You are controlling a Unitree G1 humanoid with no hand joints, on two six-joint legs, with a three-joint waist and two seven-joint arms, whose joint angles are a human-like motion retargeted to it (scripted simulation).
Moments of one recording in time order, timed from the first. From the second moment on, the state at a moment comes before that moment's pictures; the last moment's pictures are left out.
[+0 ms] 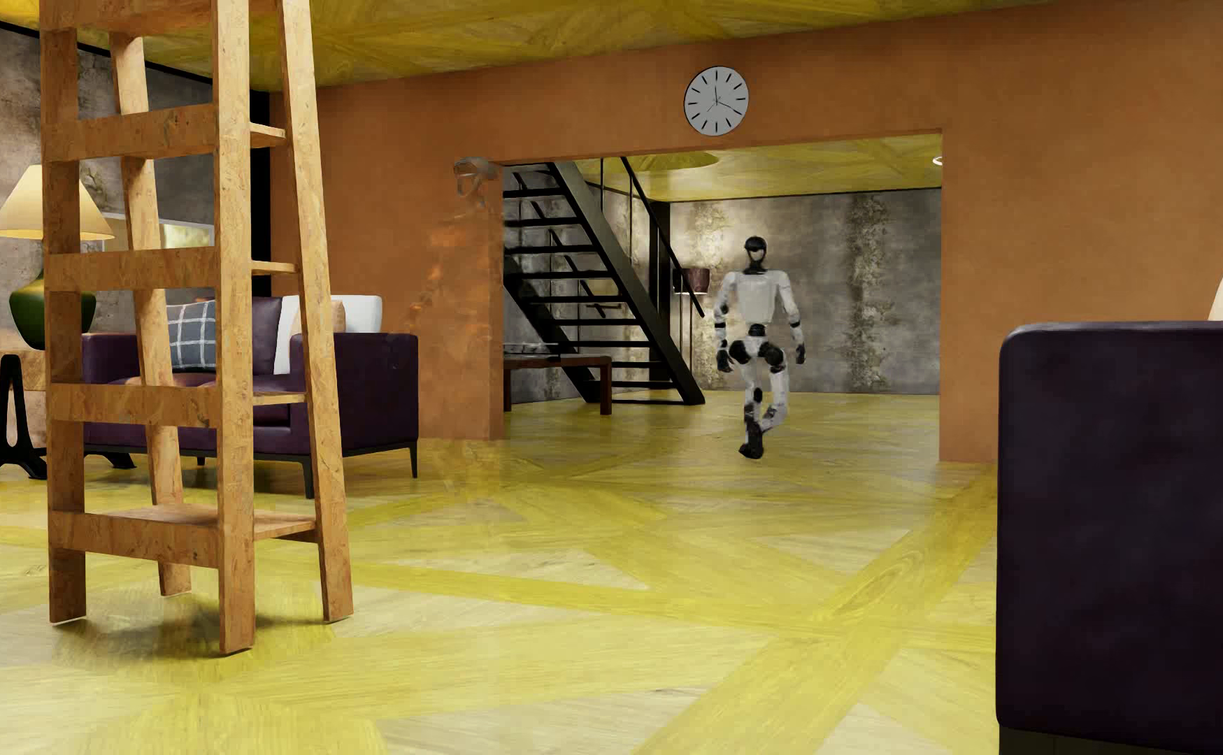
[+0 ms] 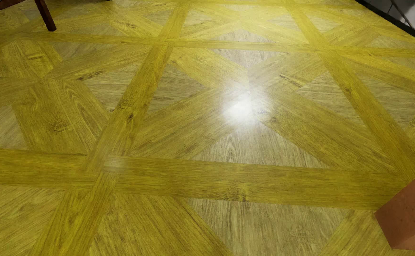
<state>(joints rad) -0.45 0.12 0.19 -0.19 -0.24 -0.13 0.00 0.00 0.04 0.70 1.24 0.45 0.28 0.29 0.09 0.32 -0.34 0.00 0.00 -0.64 0.29 0.97 0.70 0.00 0.00 0.00 0.00 0.00 0.00</state>
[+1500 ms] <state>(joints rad) -0.33 -0.10 0.02 0.07 -0.28 -0.03 0.00 0.00 0.10 0.64 0.74 0.41 0.27 0.15 -0.34 0.39 -0.46 0.00 0.00 -0.44 0.24 0.83 0.61 0.00 0.00 0.00 0.00 0.00 0.00</state>
